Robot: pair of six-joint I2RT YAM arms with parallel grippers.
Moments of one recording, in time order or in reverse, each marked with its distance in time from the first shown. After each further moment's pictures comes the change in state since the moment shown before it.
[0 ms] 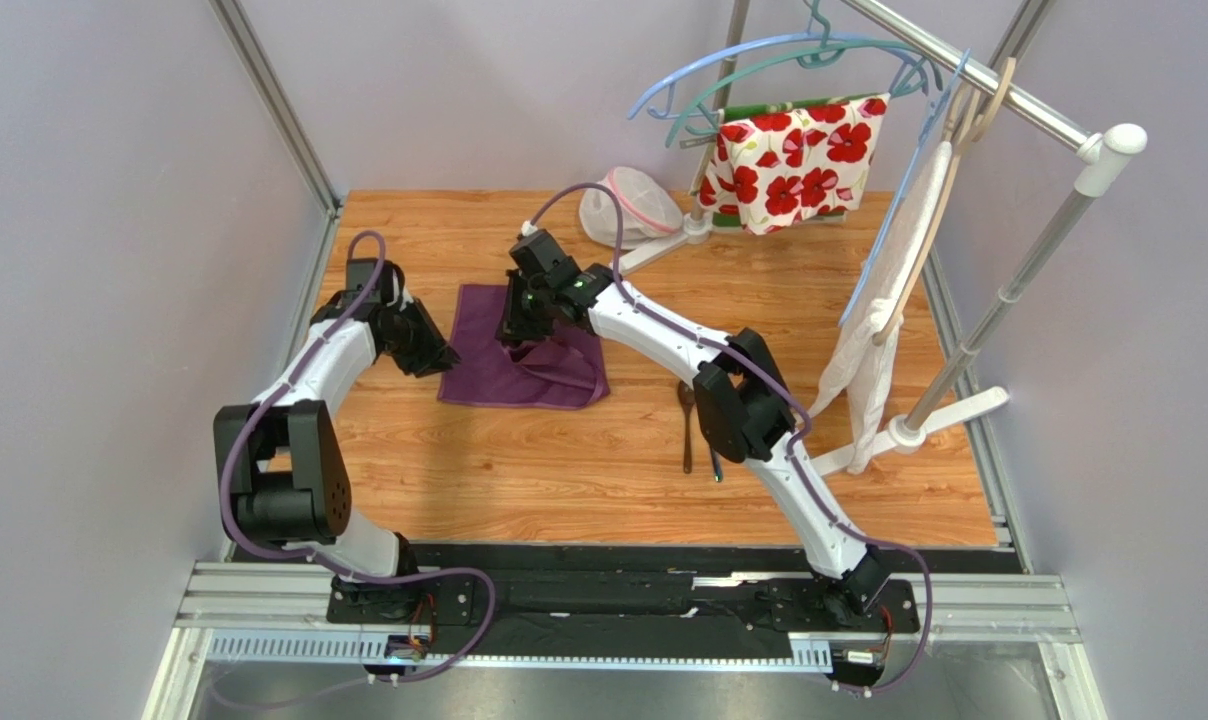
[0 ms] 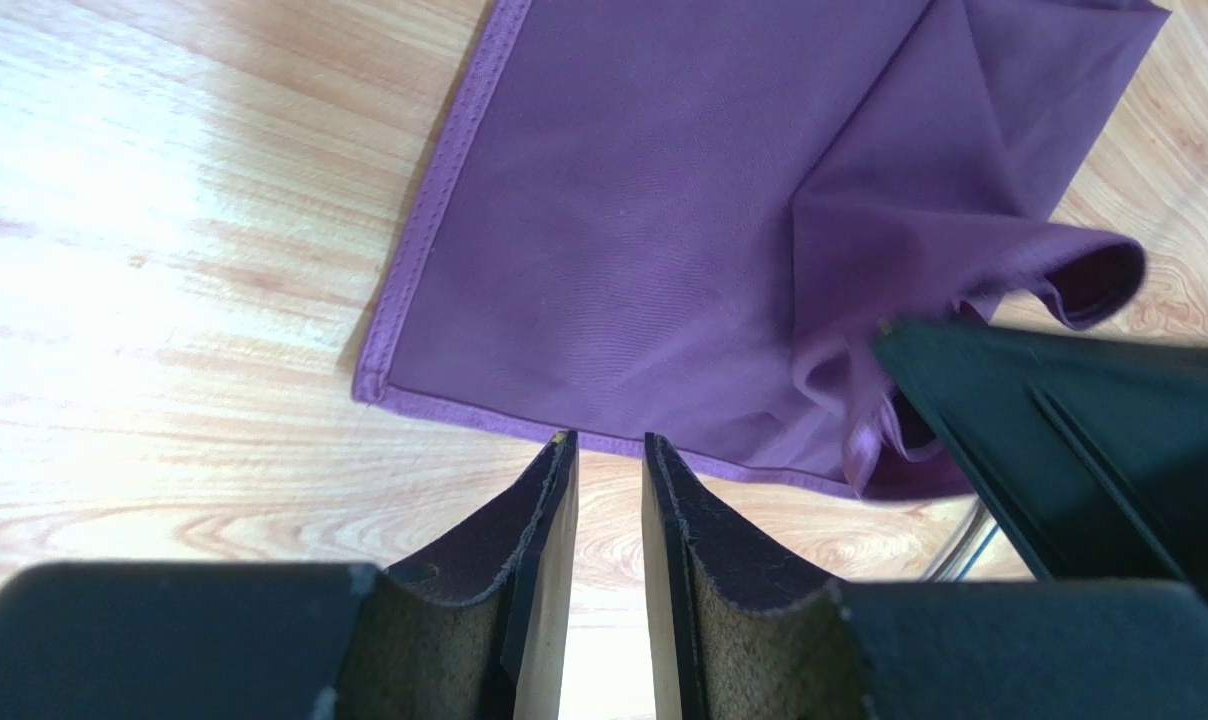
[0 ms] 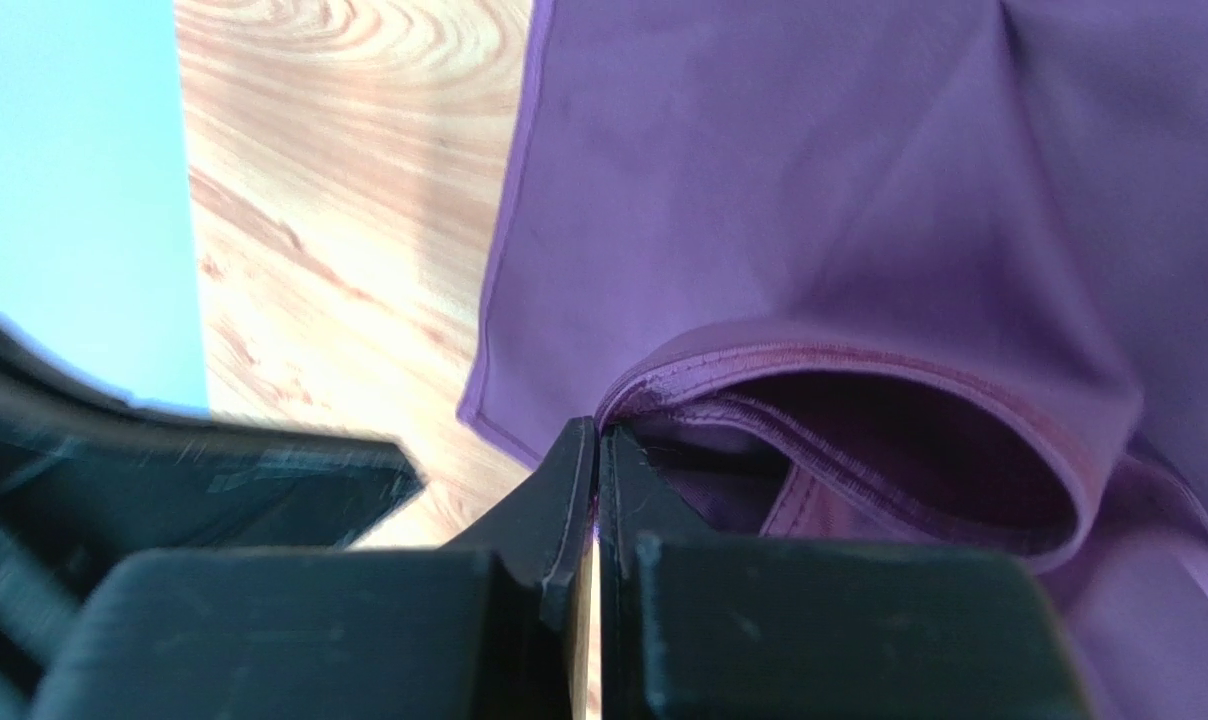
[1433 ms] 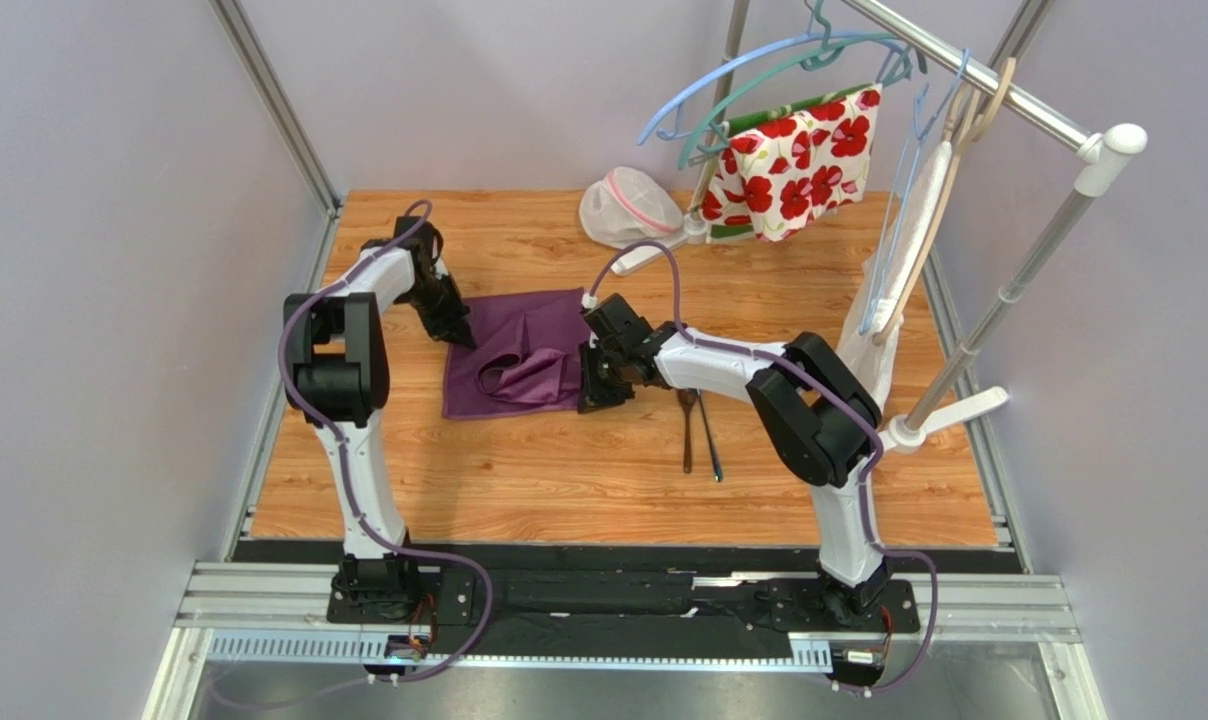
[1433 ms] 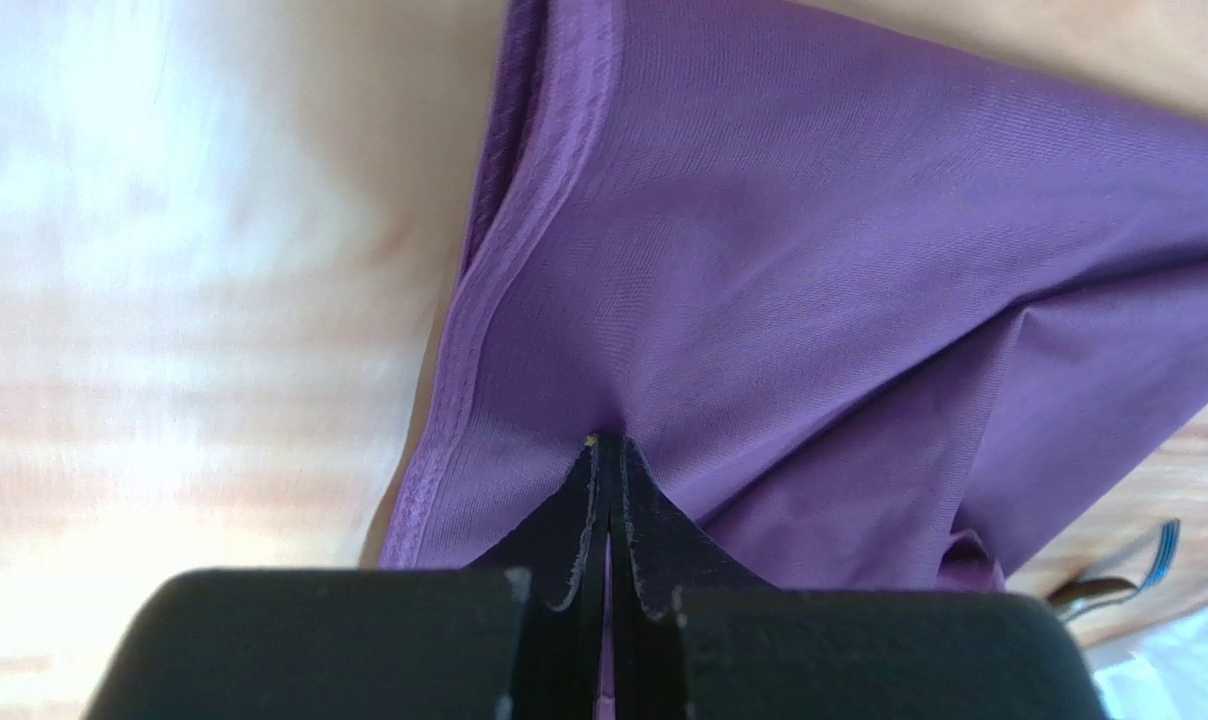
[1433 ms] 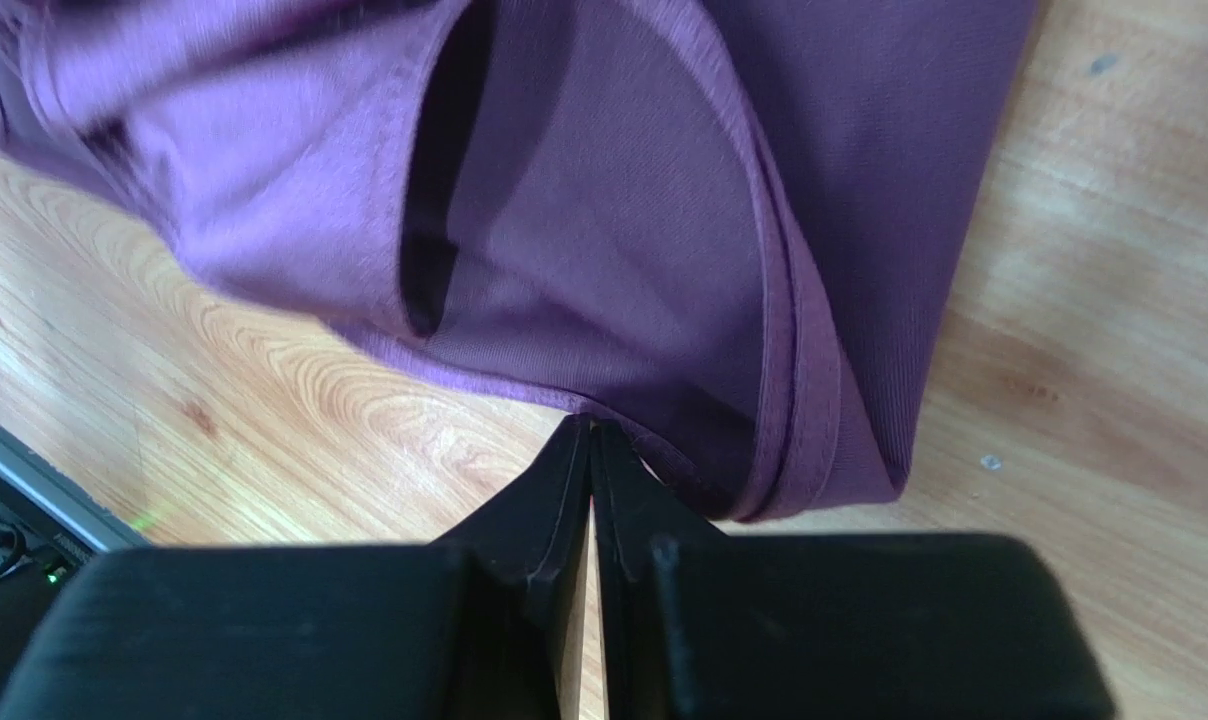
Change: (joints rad) left arm -0.053 0.599 0.568 -0.228 -0.036 0.082; right arm -0.051 -0.391 -0.846 0.228 -0.064 -0.209
